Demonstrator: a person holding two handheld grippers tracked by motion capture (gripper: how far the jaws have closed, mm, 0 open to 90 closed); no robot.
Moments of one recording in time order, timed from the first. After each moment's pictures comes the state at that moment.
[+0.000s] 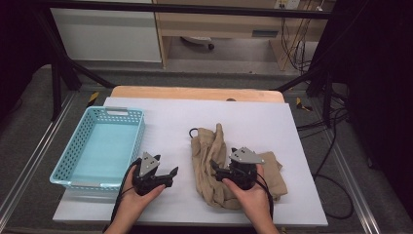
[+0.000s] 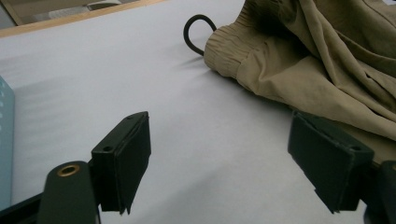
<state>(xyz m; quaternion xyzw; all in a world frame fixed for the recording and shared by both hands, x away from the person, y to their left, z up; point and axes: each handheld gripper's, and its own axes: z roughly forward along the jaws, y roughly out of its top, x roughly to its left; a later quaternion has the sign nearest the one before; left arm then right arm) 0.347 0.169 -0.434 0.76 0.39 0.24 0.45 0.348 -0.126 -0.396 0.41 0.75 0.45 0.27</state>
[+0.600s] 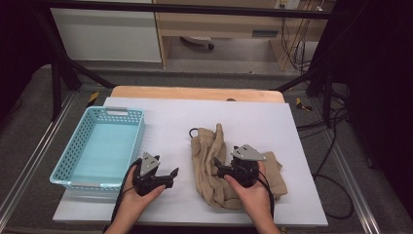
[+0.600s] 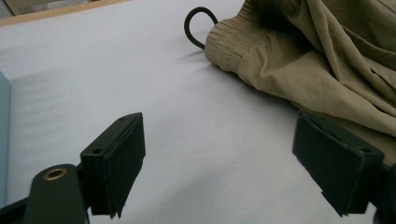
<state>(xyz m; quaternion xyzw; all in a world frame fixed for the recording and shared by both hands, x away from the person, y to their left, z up) 0.347 0.168 -0.436 0.77 0.40 0.24 0.44 0.354 -0.130 -0.394 0.42 0.74 0.45 0.27</state>
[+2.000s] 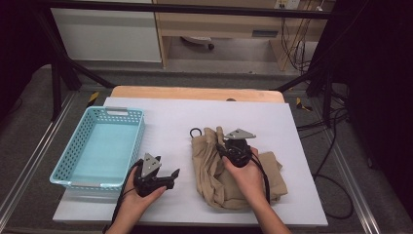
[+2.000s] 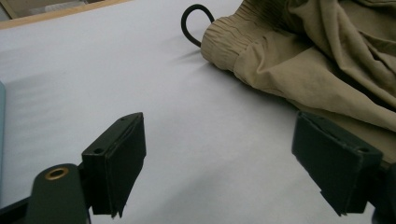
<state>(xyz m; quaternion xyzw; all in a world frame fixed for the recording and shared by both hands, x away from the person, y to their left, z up) 0.345 0.165 -0.436 0.77 0.39 0.24 0.44 0.410 -0.123 -0.401 0.44 0.77 0.40 0.22</state>
